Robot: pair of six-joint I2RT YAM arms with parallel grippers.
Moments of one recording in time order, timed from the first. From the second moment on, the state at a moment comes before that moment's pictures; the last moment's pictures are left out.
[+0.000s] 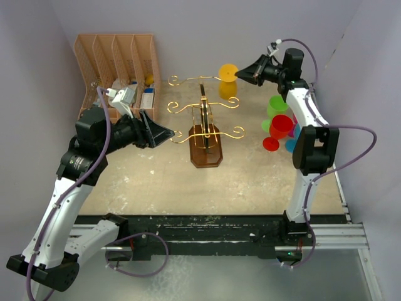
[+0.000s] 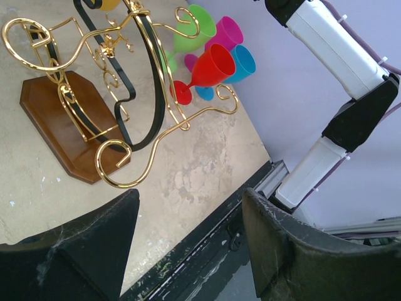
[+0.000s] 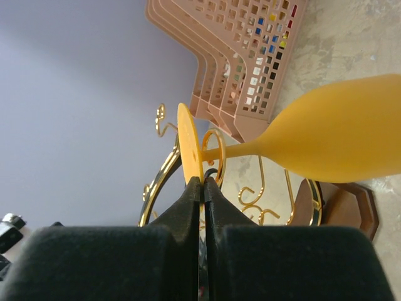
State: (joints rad) left arm -0.33 0.92 1.21 -0.54 0.50 -0.59; right arm 0.03 2.09 1.90 -0.06 -0.94 0.94
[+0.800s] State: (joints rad) left arm -0.33 0.92 1.21 -0.53 0.52 -0.60; right arm 0.02 1.99 1.81 -0.01 -0.95 1.06
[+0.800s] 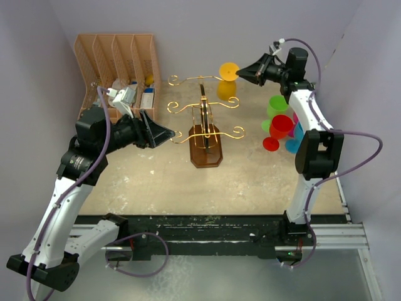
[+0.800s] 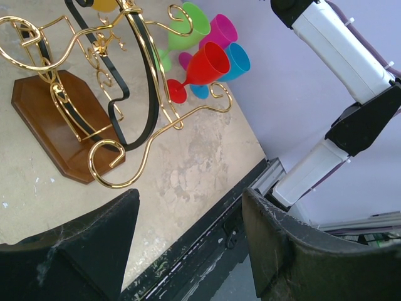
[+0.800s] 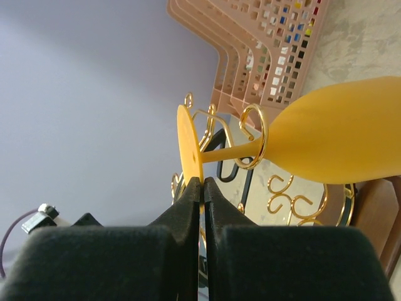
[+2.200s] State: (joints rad) left arm -0.33 0.92 1.17 -0.37 0.54 -0.76; right arm 0.30 1.61 2.08 -0.31 -0.77 0.45
